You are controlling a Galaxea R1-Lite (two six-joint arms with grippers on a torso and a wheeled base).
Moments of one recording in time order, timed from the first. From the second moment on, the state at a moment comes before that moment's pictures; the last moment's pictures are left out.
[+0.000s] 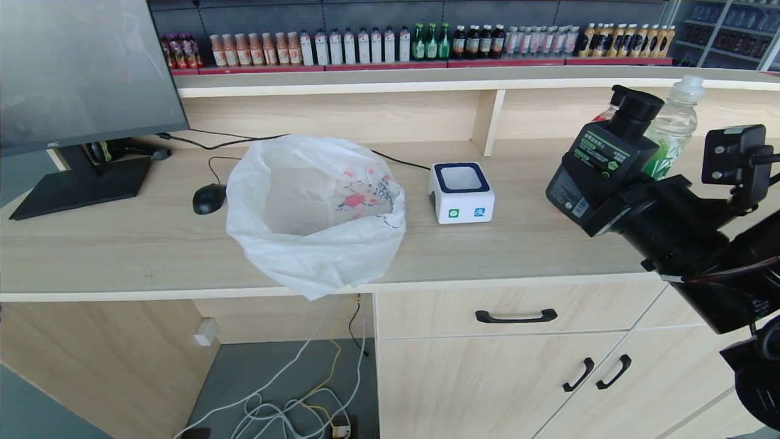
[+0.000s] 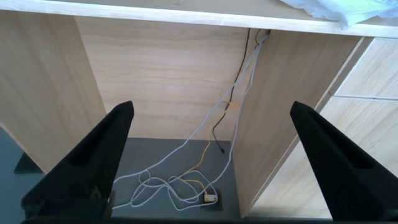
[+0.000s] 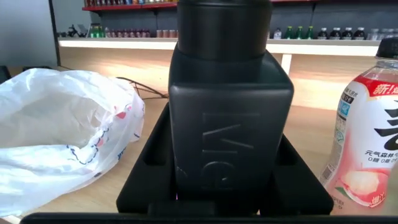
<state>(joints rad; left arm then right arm) 0.00 0.00 0.00 0.00 0.00 -0.01 0.33 1.69 -0.54 -1.57 0.07 -0.03</state>
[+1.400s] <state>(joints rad) 0.00 0.00 0.00 0.00 0.00 -0.01 0.34 1.71 -0.62 -1.57 0.05 -0.04</state>
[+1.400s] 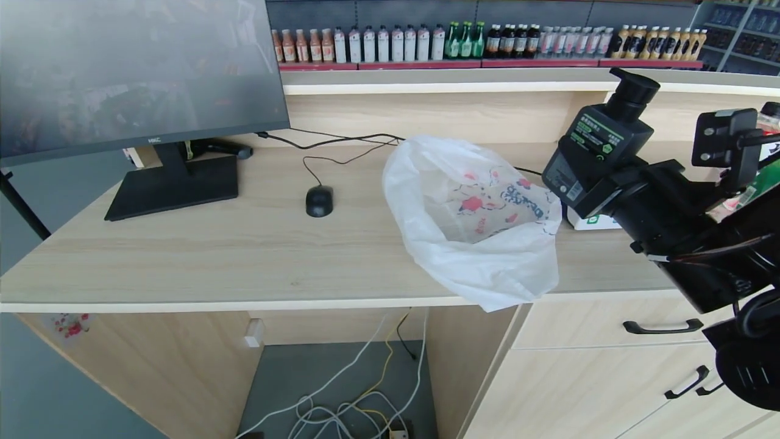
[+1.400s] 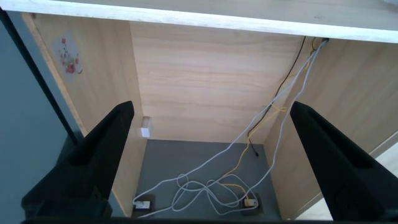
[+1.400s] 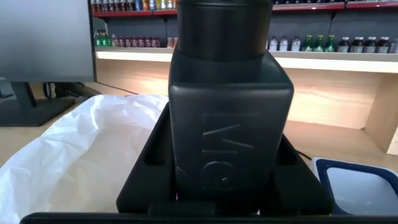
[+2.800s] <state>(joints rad) 0.00 0.00 0.00 0.00 0.00 -0.01 0.59 2.06 -1.28 -1.22 -0.30 -0.06</state>
